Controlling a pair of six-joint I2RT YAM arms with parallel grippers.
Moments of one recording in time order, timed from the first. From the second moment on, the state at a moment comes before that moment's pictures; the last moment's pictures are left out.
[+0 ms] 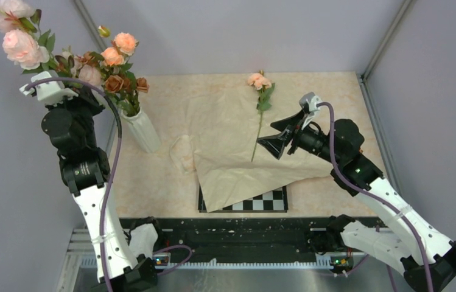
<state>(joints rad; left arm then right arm) 0.38 0.88 1.28 -0.22 0.07 -0.25 0.60 0.86 0.91 -0.03 -0.39 0.26</state>
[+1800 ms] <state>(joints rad) 0.43 1.03 0.86 0.30 0.27 -0.26 0.60 0.69 0.82 -0.10 -0.31 0.27</state>
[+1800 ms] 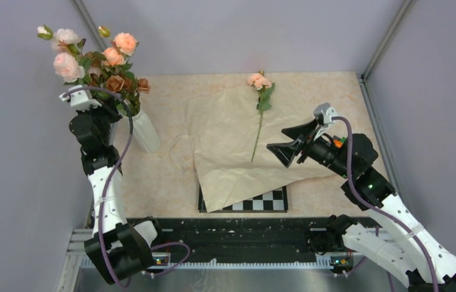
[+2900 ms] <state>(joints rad) 0.43 0.98 0.80 0.27 0.29 -0.27 0.60 0.69 0.81 -0.10 -0.31 0.27</state>
